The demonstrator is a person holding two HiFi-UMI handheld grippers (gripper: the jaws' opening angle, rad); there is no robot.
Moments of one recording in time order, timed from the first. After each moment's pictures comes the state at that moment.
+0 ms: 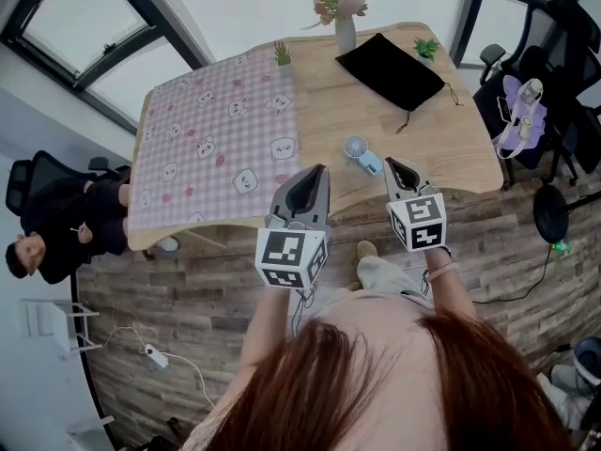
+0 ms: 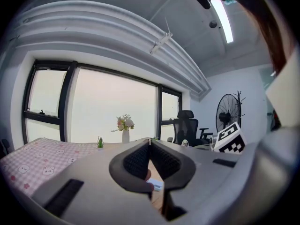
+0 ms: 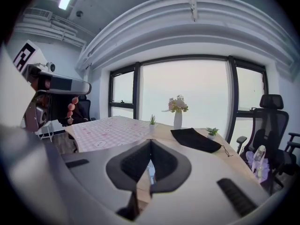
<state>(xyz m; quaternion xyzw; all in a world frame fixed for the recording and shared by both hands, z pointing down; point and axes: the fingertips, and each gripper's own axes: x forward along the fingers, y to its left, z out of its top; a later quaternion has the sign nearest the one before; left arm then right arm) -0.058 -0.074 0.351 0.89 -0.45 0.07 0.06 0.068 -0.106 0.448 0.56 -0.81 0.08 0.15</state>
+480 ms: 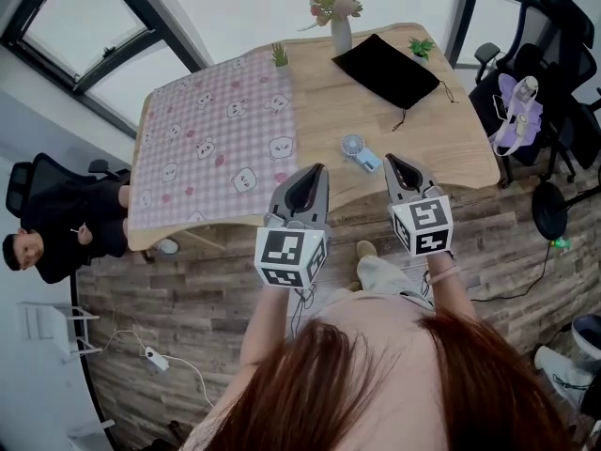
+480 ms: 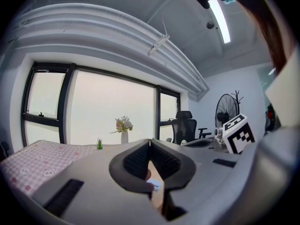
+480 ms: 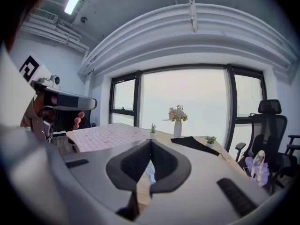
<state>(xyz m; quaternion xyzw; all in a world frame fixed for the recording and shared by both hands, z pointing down) -0.058 -0.061 0.345 0.89 -0.44 0.06 0.05 0.066 -0.084 0.410 0.57 -0.81 0.05 0.12</state>
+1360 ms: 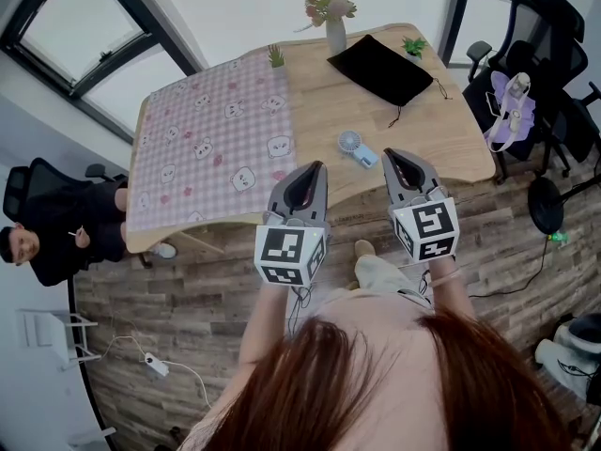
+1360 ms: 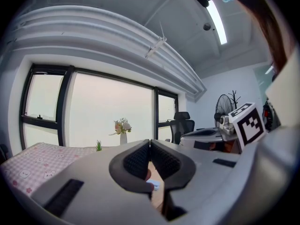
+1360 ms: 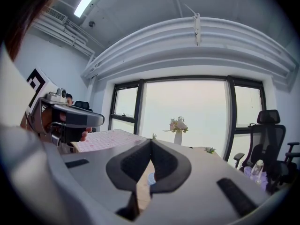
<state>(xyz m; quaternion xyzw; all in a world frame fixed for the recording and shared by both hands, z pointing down) -0.062 -0.046 0.339 0.90 -0.43 0.06 0.03 0.054 -0.055 0.363 0.57 -0.82 0.00 0.10</state>
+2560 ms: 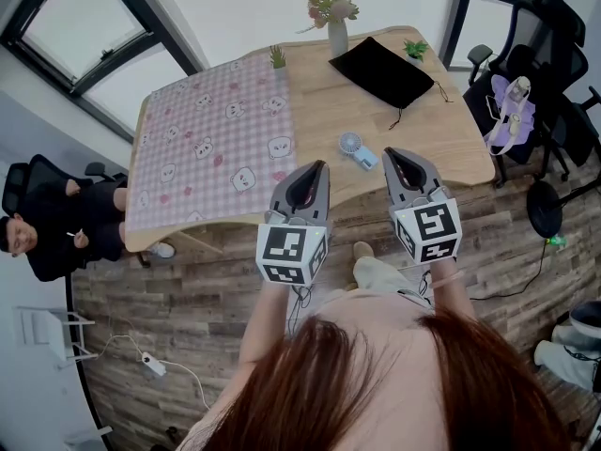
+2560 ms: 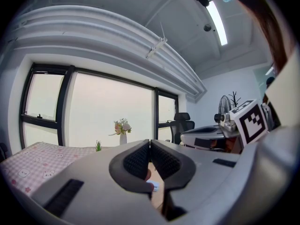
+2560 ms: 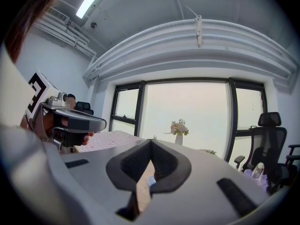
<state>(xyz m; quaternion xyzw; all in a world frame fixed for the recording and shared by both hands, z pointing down) -0.061 -0.047 0.337 0.90 -0.43 0.06 0.04 0.051 -0.054 0.351 0.57 -0.82 -0.01 0.09</state>
